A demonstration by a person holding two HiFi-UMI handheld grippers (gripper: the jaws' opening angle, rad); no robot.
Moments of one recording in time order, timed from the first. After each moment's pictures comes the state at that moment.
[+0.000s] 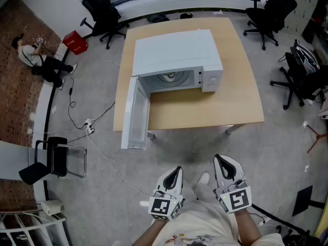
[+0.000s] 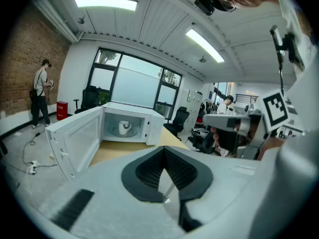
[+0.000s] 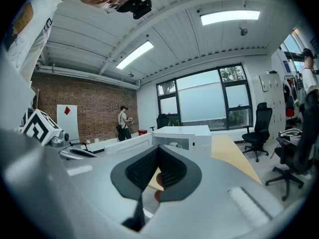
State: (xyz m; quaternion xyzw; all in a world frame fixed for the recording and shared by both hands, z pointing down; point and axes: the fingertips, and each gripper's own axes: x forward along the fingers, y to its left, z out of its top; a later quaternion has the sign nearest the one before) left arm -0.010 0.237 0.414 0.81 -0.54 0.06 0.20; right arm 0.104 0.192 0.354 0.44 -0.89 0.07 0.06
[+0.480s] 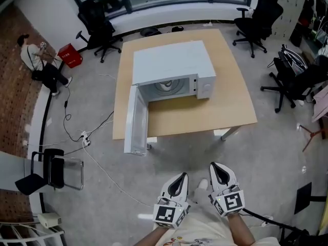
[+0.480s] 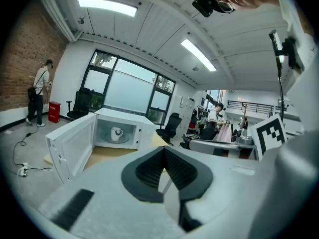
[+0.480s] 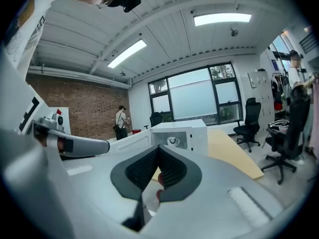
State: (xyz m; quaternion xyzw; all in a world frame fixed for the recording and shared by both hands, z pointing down) left arm -0.004 0.282 0.370 0.83 -0.52 0.04 0.19; right arm 0.087 0.249 0.373 0.48 -0.87 0.12 0.05
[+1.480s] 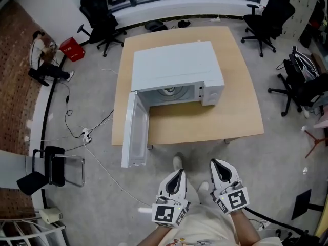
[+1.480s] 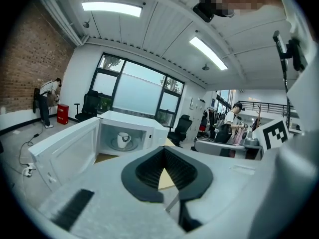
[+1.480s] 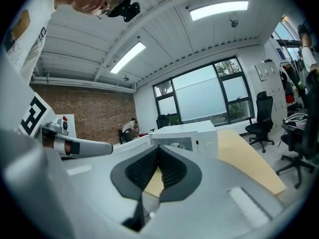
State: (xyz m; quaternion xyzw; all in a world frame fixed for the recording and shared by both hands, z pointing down) left arm -0.018 0.184 0.374 0.80 -0.57 0.04 0.19; right arm 0.079 0.150 0.375 0.43 -0.89 0.12 0.03
